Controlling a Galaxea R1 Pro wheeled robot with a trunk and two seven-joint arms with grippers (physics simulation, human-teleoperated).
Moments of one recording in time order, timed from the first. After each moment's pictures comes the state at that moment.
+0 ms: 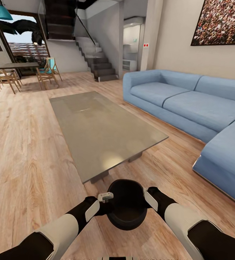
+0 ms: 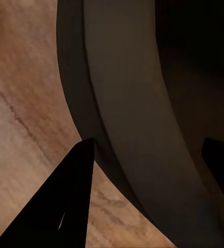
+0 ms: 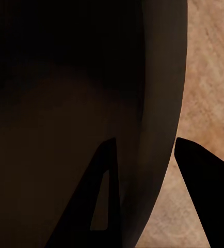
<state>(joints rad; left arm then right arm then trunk) -0.80 -0.17 -0.45 -0.25 0.69 0.46 0.09 -0.89 0.09 0.44 -0.22 -0.58 0.57 -0.20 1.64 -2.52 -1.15</state>
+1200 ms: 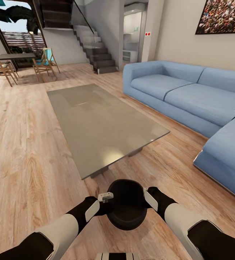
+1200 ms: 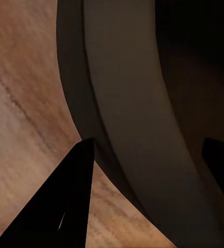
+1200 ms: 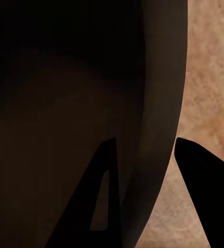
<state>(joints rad) -0.80 -0.17 -0.45 -0.25 0.68 0.46 0.09 -0.89 0.09 0.44 -0.22 -0.58 0.57 -0.19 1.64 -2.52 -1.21</state>
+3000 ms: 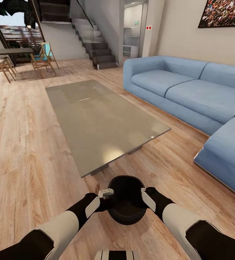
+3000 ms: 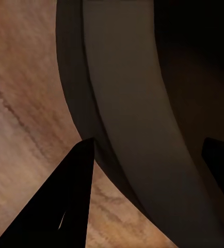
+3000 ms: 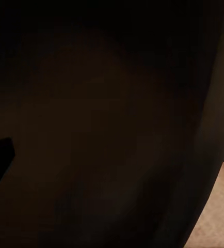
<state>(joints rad) -0.82 -0.17 -0.44 -0.26 0.70 0.46 0.10 -0.89 0.11 0.47 -0.22 -0.60 0.57 -0.19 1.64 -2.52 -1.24</state>
